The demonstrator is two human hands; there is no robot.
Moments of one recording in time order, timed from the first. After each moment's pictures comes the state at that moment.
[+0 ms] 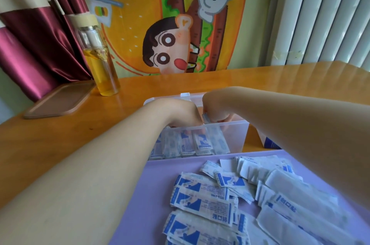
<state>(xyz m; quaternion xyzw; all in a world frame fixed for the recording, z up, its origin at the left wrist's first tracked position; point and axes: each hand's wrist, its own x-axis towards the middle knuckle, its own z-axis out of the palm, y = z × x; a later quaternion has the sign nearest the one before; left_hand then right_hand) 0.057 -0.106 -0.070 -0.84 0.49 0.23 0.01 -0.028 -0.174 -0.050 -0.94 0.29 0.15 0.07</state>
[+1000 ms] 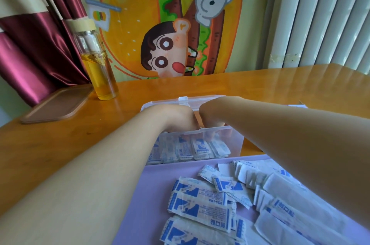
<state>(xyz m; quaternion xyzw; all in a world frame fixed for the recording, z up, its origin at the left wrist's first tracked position) 0.048 -0.102 -0.064 -0.82 0.52 0.25 0.01 -0.020 -0.175 -0.059 -0.94 0.27 0.20 -0.01</state>
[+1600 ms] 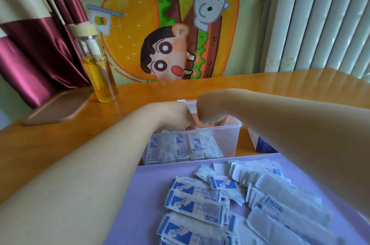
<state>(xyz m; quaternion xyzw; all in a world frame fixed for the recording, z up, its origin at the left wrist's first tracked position) 0.046 -0.093 -0.056 -0.85 0.48 0.20 -0.06 -0.032 -0.179 -0.043 -0.94 0.28 0.07 0.18</state>
